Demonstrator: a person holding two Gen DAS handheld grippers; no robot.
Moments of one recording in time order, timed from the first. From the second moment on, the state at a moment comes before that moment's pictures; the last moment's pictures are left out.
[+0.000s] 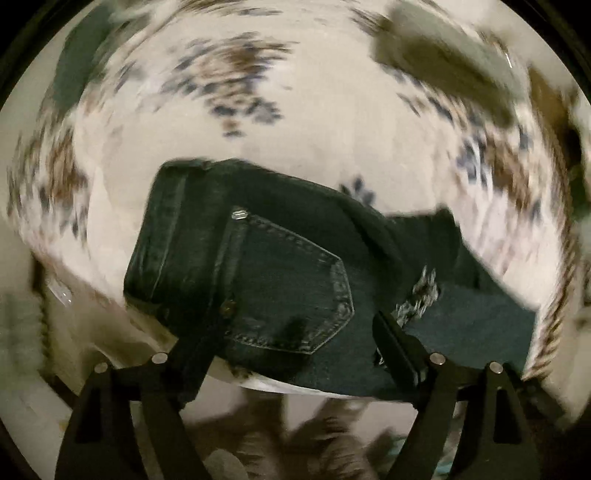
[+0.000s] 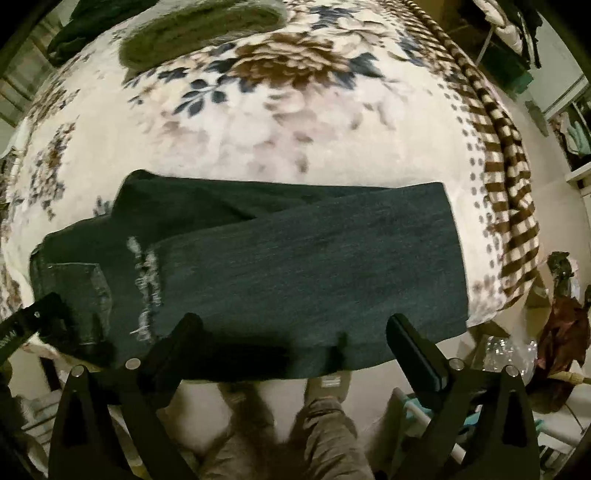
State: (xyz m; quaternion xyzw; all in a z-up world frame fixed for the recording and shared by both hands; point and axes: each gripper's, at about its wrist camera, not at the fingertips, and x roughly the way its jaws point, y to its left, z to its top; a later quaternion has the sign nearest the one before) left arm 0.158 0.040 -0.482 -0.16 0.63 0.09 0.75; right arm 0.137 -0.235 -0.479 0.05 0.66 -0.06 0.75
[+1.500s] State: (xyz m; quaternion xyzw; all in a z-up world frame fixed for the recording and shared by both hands) left arm 0.089 0.169 -0.525 -0.45 0.45 0.16 0.75; right arm 0.152 -0.178 -0.543 0.10 0.73 0.00 0.68
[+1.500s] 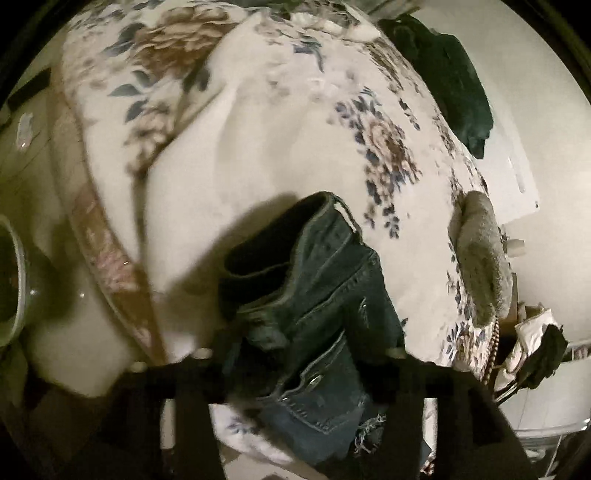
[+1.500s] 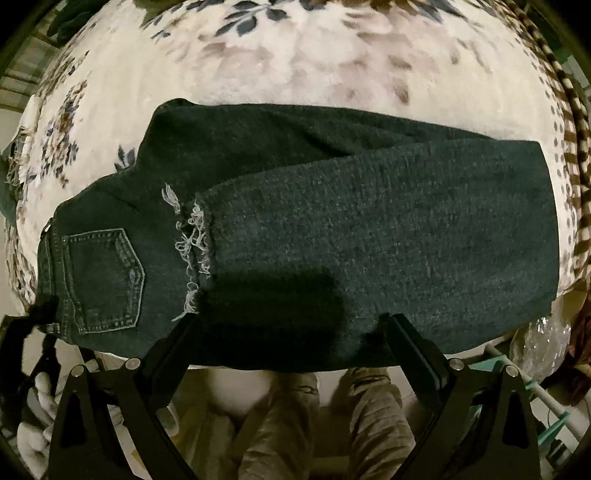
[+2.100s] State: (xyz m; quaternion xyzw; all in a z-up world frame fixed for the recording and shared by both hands) left arm 0.102 0.197 -0.566 -0.45 0.47 0.19 0.73; right arm 0.153 -0.184 -0.543 0.12 0.73 0.02 0.67
